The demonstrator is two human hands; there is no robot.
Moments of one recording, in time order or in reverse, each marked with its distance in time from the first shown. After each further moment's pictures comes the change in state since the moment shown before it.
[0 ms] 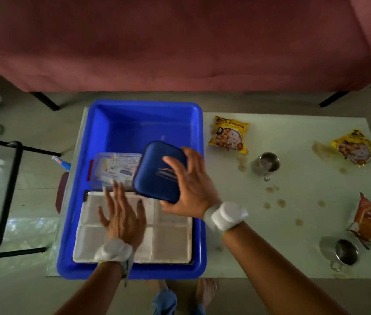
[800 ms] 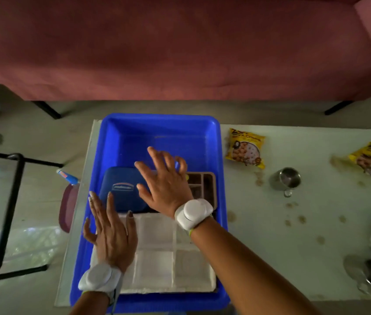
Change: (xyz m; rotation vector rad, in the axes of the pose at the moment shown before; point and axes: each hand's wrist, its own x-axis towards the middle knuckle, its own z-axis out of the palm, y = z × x) left_hand 0.044 -0.039 -0.030 -0.010 0.091 0.072; right_hand 0.088 -0.052 0.064 -0.301 0.043 -0.042
